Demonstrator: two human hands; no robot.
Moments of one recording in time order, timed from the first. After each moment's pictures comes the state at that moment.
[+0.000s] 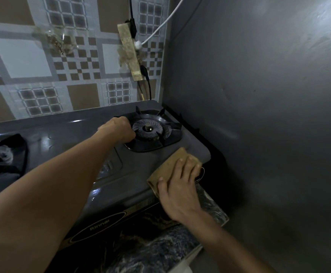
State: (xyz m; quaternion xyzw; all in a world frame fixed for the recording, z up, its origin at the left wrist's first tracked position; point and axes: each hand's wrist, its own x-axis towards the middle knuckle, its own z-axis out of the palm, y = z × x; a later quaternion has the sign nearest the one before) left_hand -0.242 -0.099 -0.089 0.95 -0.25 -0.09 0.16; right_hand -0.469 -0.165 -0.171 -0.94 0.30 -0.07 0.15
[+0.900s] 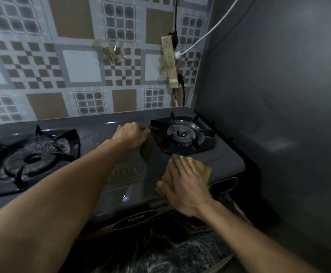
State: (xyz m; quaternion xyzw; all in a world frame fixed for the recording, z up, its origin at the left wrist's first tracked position) left_hand -0.228 -0.025 -0.098 0.94 -0.28 -0.01 0.19; right_hand -0.424 -0.142 -0.156 -0.99 0.06 -0.09 0.01
